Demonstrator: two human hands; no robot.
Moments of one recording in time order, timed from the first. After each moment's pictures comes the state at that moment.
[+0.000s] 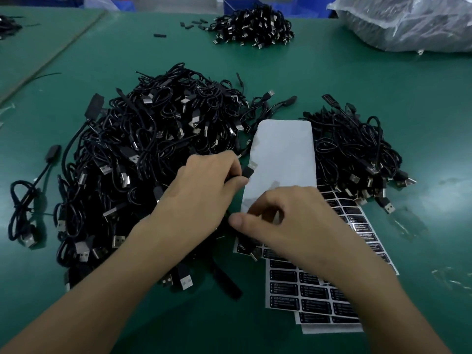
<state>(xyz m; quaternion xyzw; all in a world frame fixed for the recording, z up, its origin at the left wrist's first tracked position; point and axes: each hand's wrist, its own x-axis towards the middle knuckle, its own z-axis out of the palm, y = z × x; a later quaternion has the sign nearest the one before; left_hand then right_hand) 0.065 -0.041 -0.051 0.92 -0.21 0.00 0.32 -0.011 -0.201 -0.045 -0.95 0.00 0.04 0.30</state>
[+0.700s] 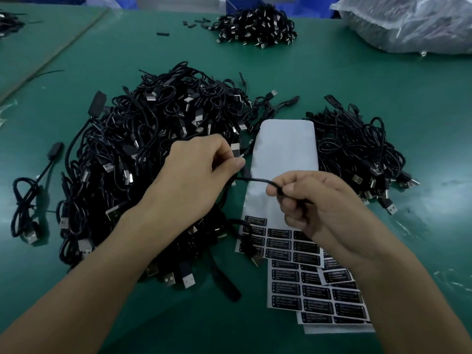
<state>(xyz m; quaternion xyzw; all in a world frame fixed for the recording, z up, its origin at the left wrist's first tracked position) 0.073 -0.031 -0.041 0.91 -0.18 0.03 0.38 0.000 -0.216 -0.041 -0.65 0.07 0.10 0.75</state>
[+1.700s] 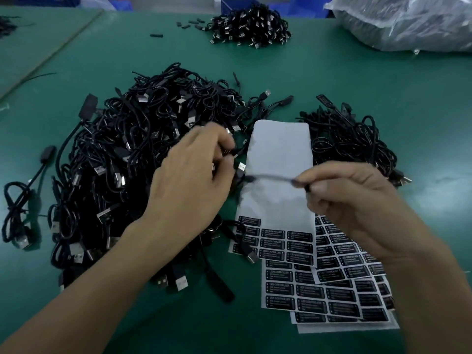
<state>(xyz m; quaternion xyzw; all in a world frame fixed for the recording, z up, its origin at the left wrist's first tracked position) 0.060 -0.040 -0.043 0.89 -0.24 0.15 0.36 -0.008 -0.264 -0.044 -0.67 -0.04 0.00 0.74</state>
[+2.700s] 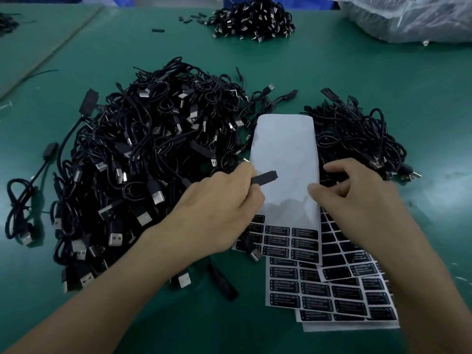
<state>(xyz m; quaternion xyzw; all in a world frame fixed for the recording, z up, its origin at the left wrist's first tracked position) 0.047 -0.052 -0.057 0.91 -0.30 -0.07 0.27 -0.014 -0.259 -0.055 -0.92 0.18 -0.07 0.34</state>
